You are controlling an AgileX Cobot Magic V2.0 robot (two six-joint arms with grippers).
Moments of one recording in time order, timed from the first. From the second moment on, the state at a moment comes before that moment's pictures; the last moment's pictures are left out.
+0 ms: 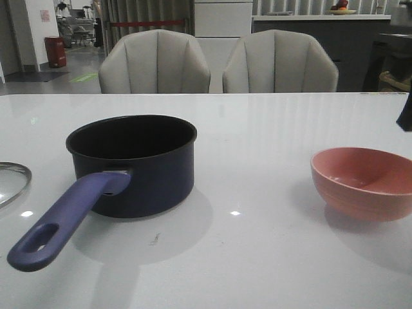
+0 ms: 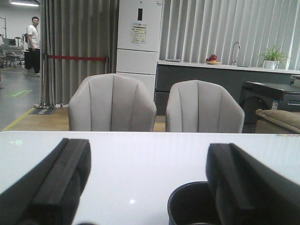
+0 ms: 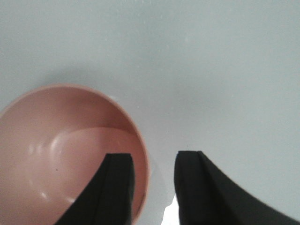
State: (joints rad) left arm -0.28 0.60 -0.11 -0.11 -0.57 -0.01; right arm -0.06 1.62 -1.18 0.31 0.75 -0.41
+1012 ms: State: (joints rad) left arm -0.28 0.60 -0.11 -0.11 -0.57 -0.01; right arm 0.28 0.48 -0.43 0.35 0.16 -0.42
